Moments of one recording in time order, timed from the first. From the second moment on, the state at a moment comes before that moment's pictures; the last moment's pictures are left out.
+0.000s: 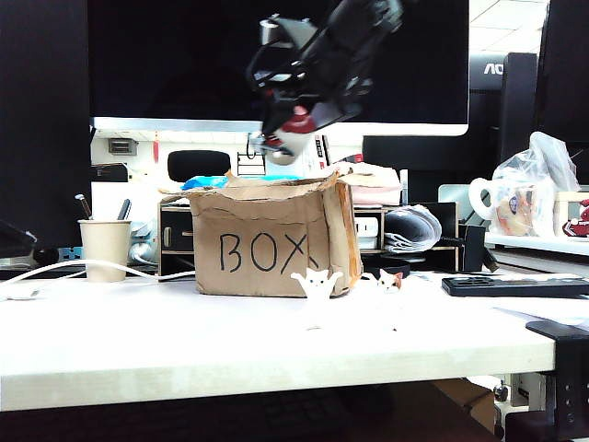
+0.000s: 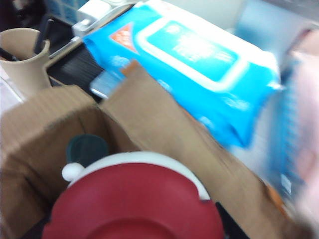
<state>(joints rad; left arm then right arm) -0.60 0.23 0.01 -0.06 0.11 0.07 0.54 1.95 1.74 -0.22 -0.03 -0.17</state>
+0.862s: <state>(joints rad) -0.60 0.23 0.01 -0.06 0.11 0.07 0.54 2.02 1.80 -0.28 -0.03 -0.16</state>
